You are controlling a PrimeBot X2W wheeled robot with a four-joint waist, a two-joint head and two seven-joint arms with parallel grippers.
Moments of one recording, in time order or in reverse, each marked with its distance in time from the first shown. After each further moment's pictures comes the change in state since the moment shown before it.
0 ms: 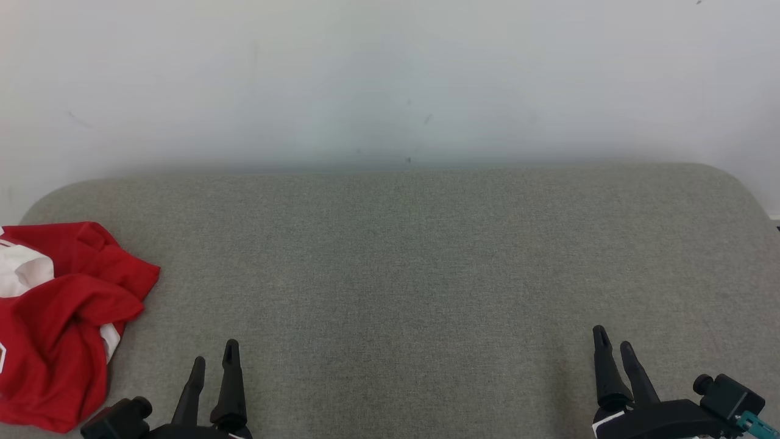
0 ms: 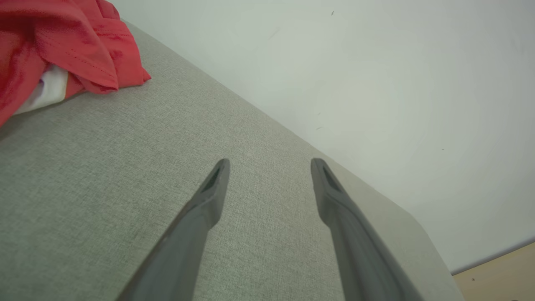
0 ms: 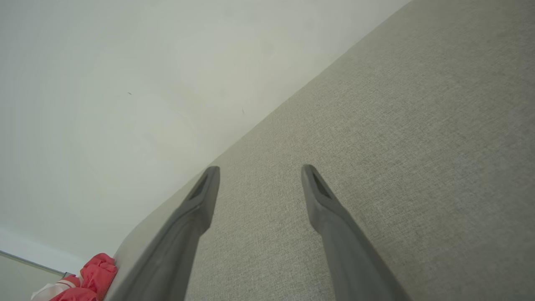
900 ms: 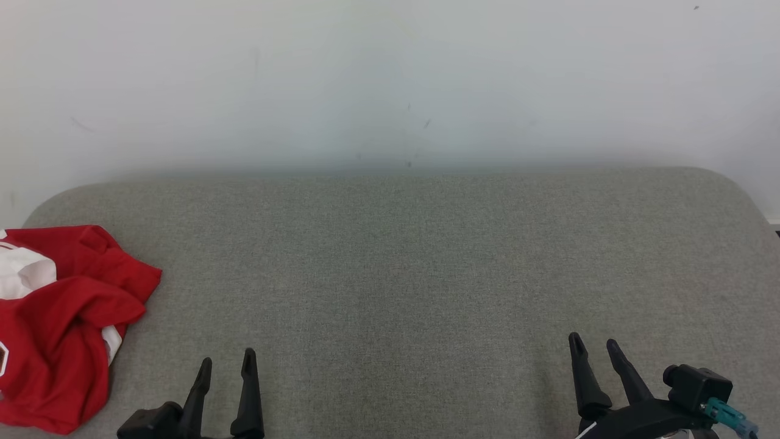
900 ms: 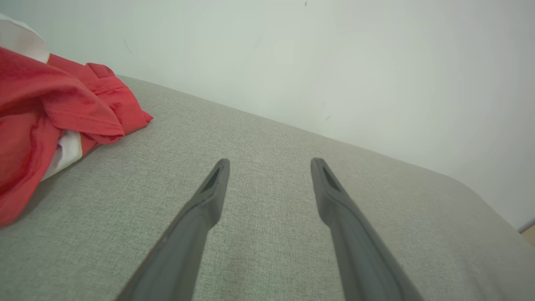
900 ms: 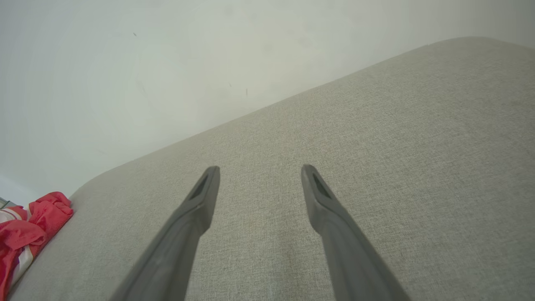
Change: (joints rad) left arm 0.020 0.001 -0.037 0.010 0.306 0.023 -0.077; right arm 0.010 -0.001 0.019 -0.034 -0.313 0.000 0.053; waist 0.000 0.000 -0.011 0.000
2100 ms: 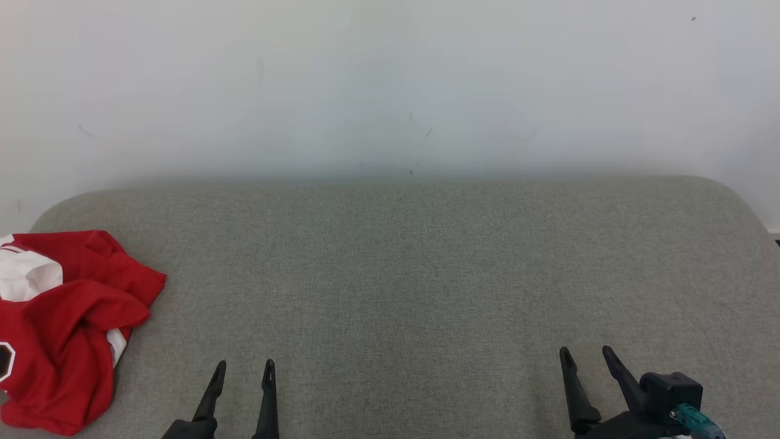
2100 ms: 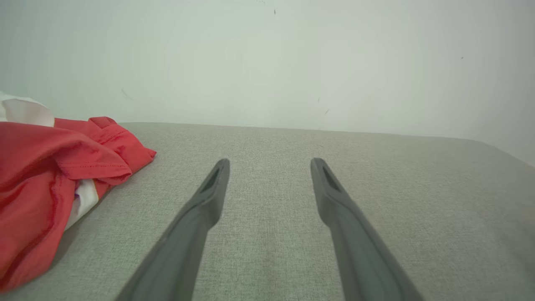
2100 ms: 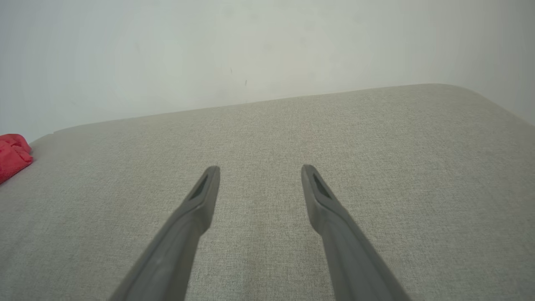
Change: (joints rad) left arm 0.017 0.001 -0.035 0.027 0.246 0.013 -0.081; right arm 0.012 -0.002 0.007 0.021 -0.259 0.000 -0.020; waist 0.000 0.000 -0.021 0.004
